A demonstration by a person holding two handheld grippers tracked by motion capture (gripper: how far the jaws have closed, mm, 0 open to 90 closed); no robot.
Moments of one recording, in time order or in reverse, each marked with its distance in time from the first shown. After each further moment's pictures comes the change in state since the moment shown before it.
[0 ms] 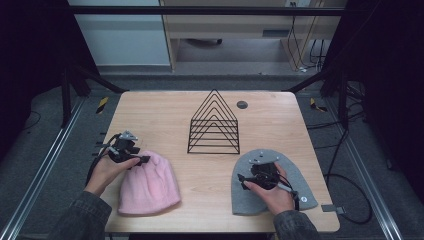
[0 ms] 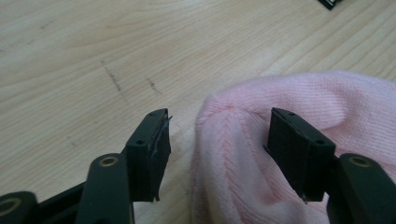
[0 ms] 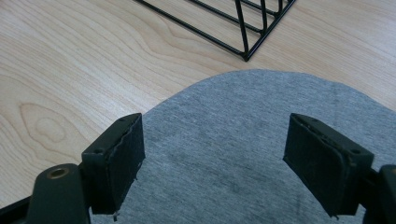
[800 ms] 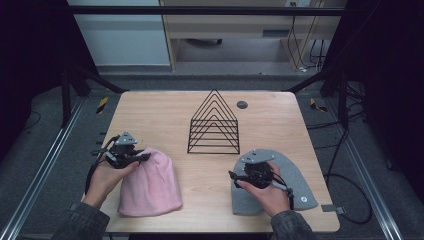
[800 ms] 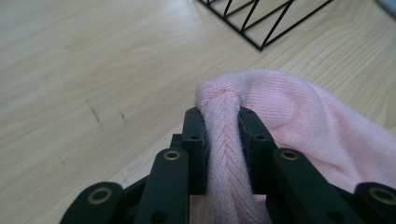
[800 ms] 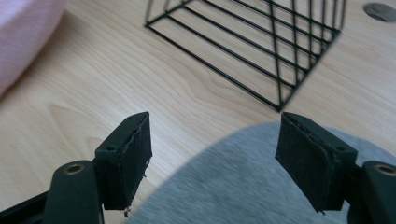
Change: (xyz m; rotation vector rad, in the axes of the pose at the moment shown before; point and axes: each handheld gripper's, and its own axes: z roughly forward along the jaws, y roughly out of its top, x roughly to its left) left arm -0.048 0.014 -0.053 -0.154 0.013 0.065; right arm 0.025 0.027 -0.015 -0.097 0.084 -0.068
